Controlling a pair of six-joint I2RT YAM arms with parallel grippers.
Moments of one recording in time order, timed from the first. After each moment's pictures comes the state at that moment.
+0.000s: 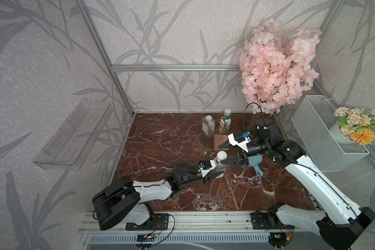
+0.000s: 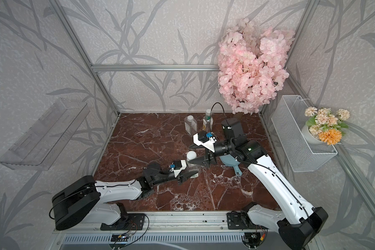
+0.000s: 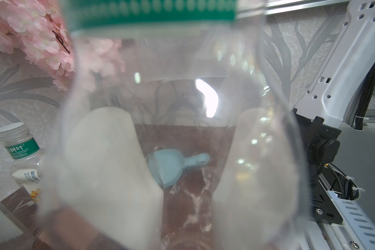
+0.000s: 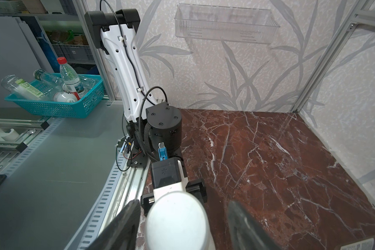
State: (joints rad) left arm -0.92 1.38 0.42 0.97 0.37 0.11; right arm 0.52 1.16 1.27 -0.70 -1.01 -0.54
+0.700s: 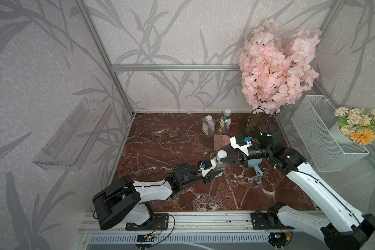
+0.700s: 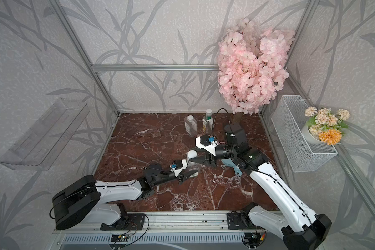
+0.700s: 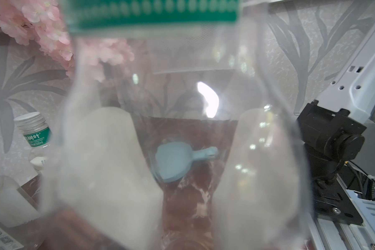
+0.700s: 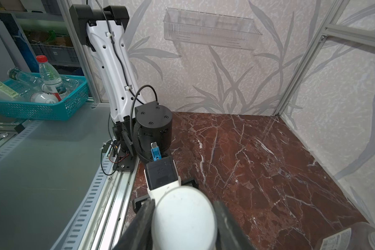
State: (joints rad) left arm -0.92 1.38 0.42 0.94 0.28 0.13; right arm 0.52 1.06 1.10 -0.48 -0.95 -0.42
